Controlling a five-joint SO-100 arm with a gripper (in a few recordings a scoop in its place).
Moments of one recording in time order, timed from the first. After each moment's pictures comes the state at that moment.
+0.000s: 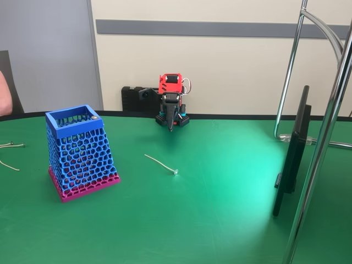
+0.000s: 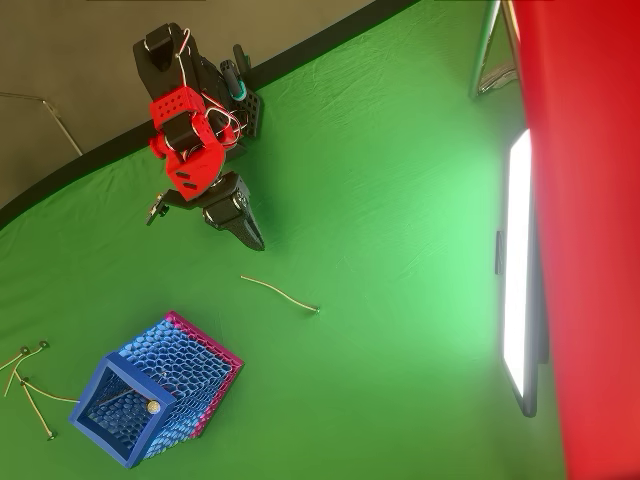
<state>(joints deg) 0.1 190.1 176.2 49.6 -1.2</state>
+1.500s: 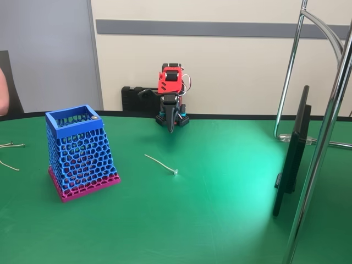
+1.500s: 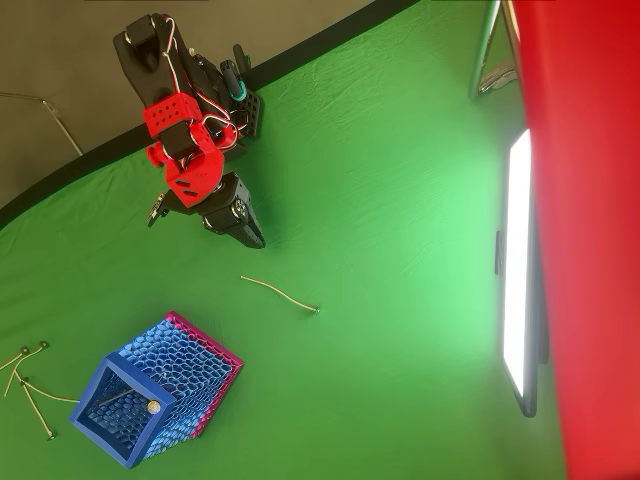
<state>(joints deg) -0.3 165.4 165.4 45.3 8.0</state>
